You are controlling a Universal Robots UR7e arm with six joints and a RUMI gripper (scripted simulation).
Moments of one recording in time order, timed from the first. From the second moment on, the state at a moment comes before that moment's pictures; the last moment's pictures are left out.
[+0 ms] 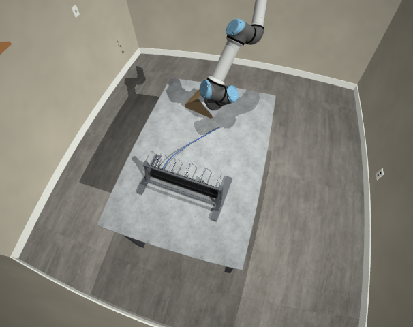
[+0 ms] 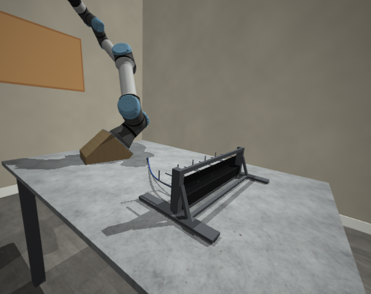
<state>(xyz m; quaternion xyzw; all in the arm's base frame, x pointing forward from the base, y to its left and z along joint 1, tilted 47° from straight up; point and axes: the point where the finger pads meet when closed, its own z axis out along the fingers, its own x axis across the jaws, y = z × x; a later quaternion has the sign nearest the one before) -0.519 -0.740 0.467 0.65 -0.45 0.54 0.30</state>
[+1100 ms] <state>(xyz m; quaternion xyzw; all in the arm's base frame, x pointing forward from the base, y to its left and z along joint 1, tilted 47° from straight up) -0.149 -0.786 0.374 0.78 -0.36 0.51 0.10</state>
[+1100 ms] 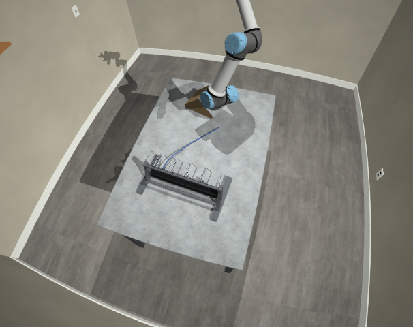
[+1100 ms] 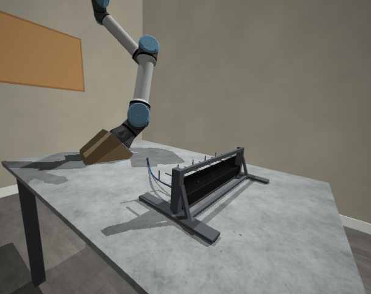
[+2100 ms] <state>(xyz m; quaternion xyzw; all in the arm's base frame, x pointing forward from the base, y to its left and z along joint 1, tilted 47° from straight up) 0.212 -0.559 0.258 0.89 -0.16 0.40 -0.13</state>
